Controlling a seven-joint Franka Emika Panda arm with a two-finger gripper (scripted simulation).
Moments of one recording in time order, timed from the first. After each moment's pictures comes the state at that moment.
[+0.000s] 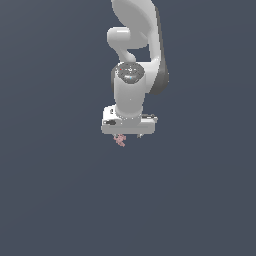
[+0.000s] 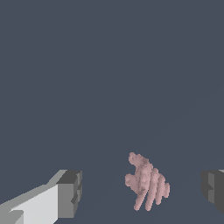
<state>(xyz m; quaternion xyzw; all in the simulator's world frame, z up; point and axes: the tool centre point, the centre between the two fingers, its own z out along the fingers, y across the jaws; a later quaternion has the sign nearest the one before) -0.010 0.000 0.160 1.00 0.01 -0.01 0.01</state>
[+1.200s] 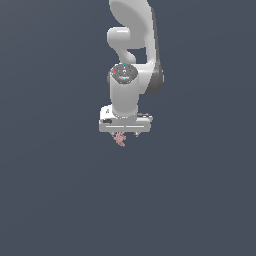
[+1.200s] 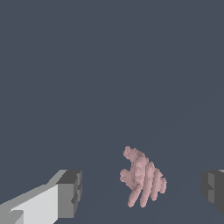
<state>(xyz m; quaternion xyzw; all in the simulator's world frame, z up) -0.025 -0.013 0.148 1.00 0.01 -0.01 0.01</state>
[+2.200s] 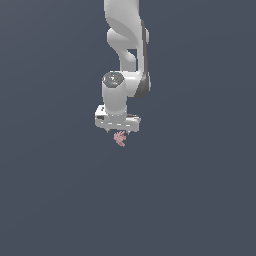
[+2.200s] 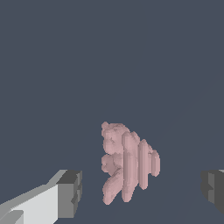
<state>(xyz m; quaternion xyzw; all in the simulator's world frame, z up) -0.081 -0.048 0.094 1.00 -0.07 0.00 0.00</state>
